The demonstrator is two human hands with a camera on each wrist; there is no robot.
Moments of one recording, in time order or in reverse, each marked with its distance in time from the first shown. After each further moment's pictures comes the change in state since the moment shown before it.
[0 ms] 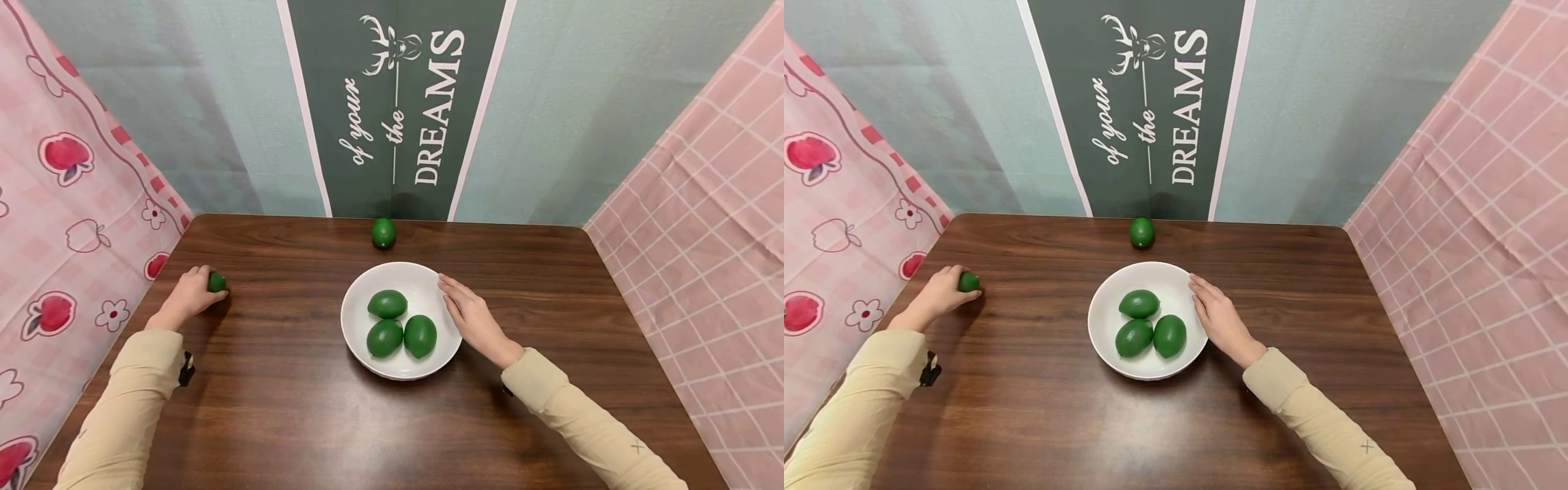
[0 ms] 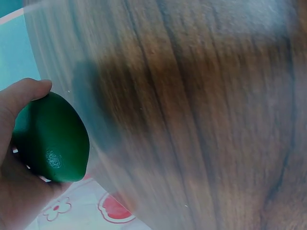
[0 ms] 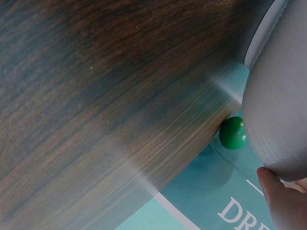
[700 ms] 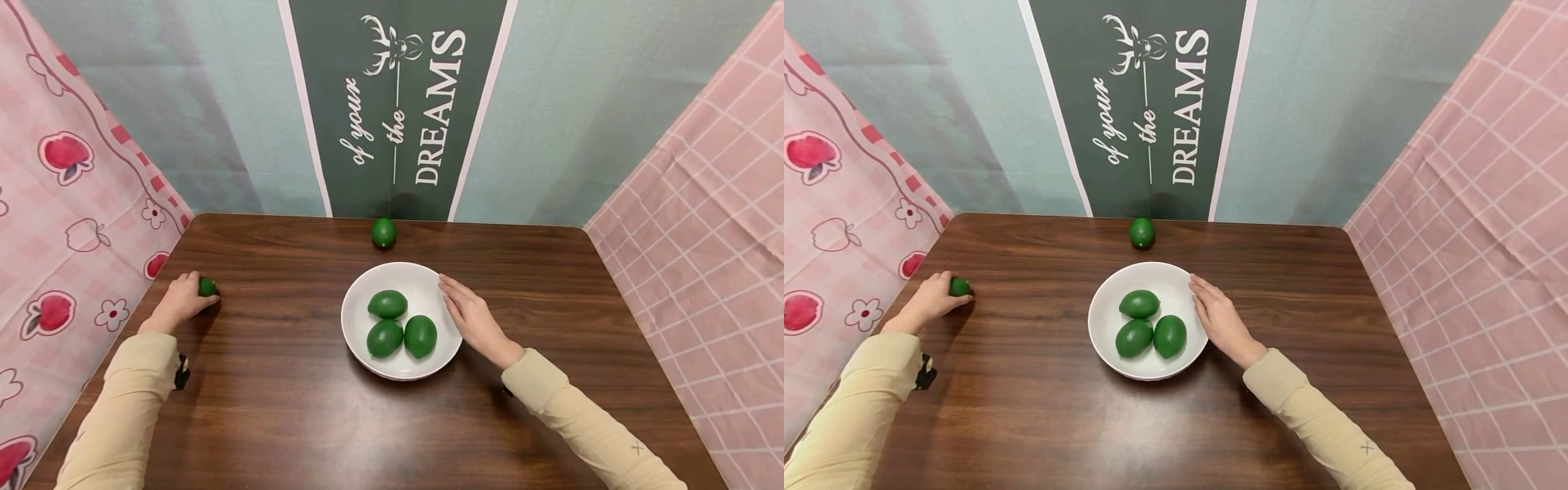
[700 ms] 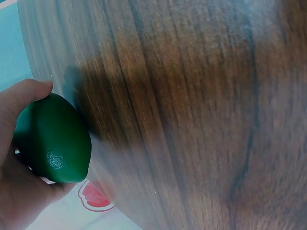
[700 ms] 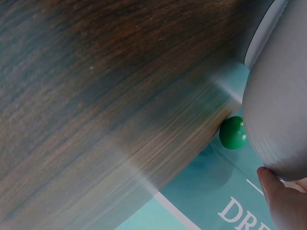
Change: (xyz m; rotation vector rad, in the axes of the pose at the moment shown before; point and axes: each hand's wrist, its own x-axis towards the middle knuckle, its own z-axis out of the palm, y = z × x) left_hand -0.010 -0.015 0.000 0.002 -0.029 -0.054; right_hand 0.000 0.003 0.001 -0.002 -0.007 0.005
